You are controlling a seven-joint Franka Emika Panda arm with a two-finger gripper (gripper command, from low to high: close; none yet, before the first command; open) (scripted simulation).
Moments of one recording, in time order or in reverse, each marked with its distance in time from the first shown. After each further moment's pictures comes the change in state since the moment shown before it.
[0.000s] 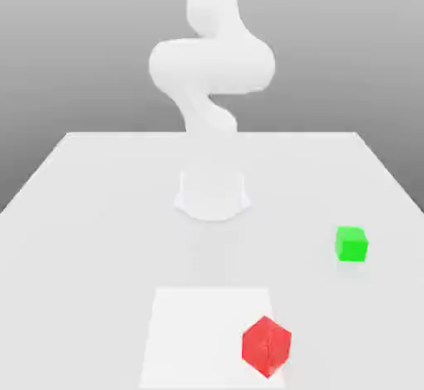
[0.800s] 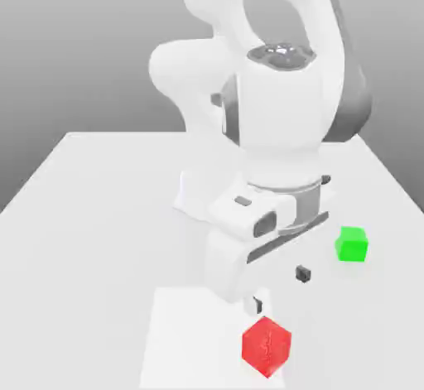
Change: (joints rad) arm 0.228 0.866 -0.066 -0.212 0.033 0.371 -0.576
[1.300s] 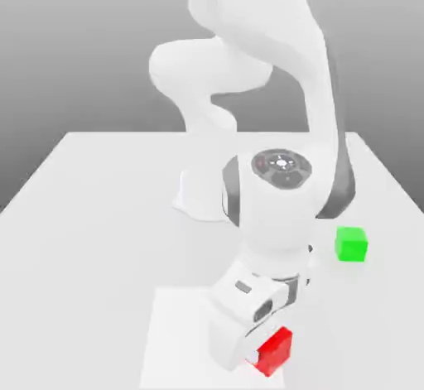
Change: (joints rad) arm -0.014 0.137 0.020 0.012 0.009 0.107 -0.023
